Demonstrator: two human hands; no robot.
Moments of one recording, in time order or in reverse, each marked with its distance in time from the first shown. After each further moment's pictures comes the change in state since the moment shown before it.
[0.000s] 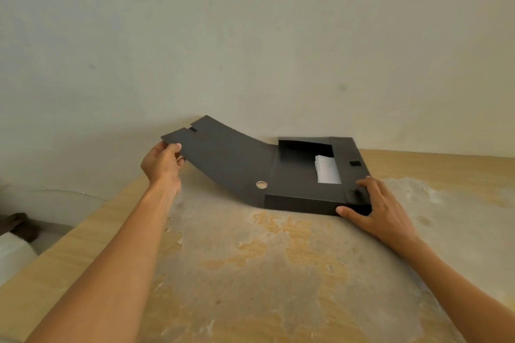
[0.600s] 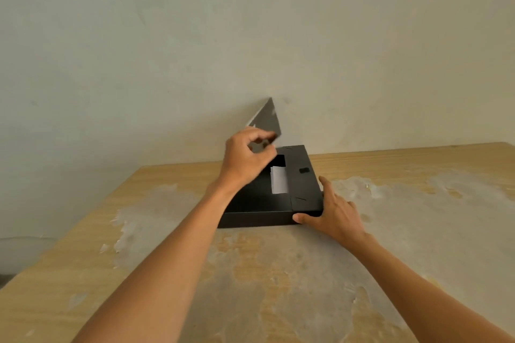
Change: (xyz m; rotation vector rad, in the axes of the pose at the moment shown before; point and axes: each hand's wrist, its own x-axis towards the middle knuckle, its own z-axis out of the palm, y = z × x) left_hand -0.168 -0.037 0.155 0.616 -0.904 0.729; right_hand 0.004 0.011 -0.014 0.037 -0.069 0.168
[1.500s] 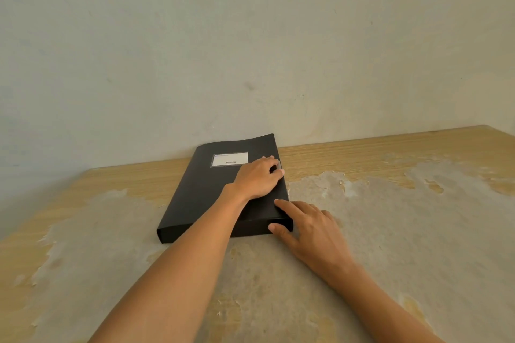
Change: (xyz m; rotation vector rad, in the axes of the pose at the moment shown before) left_hand 0.022 -0.069 0.141 0.512 -0.656 -0.201; right_hand -0.013 0.031 0.004 -0.077 0.064 -0.237
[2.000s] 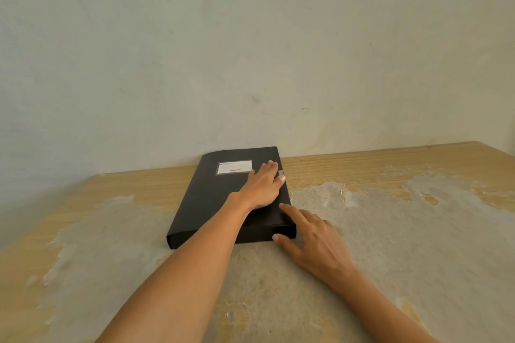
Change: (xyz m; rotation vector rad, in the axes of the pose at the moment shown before) left_hand -0.010 0.004 -0.005 -0.122 -0.057 0.001; right_hand -0.004 -0.006 -0.010 0.018 -0.042 0.006
